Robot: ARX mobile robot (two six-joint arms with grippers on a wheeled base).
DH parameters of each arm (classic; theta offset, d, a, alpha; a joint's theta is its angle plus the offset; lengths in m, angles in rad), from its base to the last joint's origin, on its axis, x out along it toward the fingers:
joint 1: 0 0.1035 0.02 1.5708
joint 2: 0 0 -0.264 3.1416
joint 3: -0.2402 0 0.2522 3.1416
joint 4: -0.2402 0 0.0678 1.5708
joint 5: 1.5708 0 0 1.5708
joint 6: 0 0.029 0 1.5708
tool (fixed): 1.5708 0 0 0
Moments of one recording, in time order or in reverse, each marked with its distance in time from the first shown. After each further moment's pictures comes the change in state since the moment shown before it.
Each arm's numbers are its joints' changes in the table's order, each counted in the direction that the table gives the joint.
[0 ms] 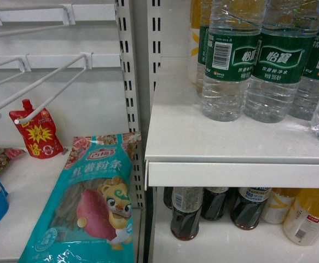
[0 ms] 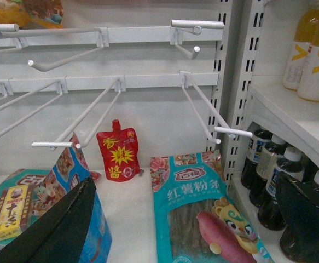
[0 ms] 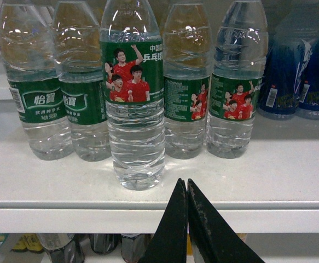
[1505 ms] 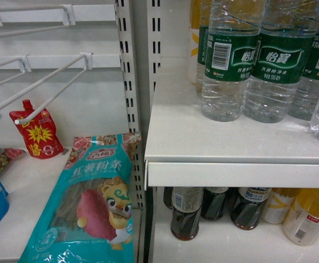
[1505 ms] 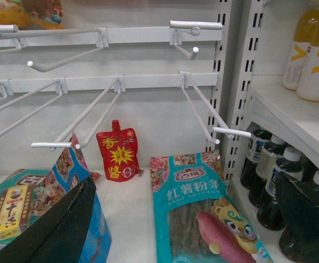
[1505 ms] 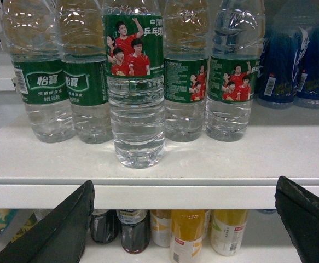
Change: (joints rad) left arm 0.000 0.000 0.000 0.000 0.000 0.000; right arm 0.000 0.290 0.089 -0.193 0.000 0.000
